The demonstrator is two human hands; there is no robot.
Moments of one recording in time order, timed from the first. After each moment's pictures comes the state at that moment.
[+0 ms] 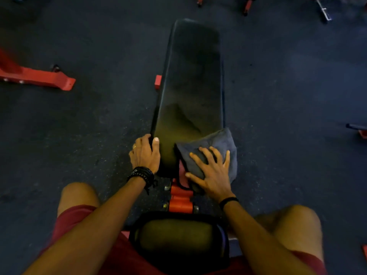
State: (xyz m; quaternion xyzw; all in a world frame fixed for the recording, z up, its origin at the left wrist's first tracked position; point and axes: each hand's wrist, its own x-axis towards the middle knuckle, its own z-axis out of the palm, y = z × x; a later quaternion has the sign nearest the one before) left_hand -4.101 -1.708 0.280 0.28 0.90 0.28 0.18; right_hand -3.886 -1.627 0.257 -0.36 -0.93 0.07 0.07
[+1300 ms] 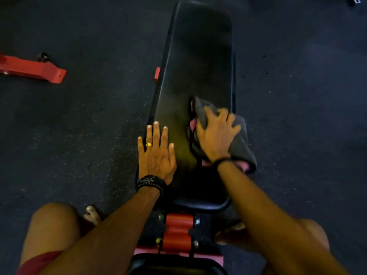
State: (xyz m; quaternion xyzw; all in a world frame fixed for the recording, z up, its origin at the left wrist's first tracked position) left_hand -4.103 -1.634 0.249 0.44 0.89 0.13 0.06; right_hand -4.011 -1.483 0.282 -0.53 -0.84 0.05 0.10
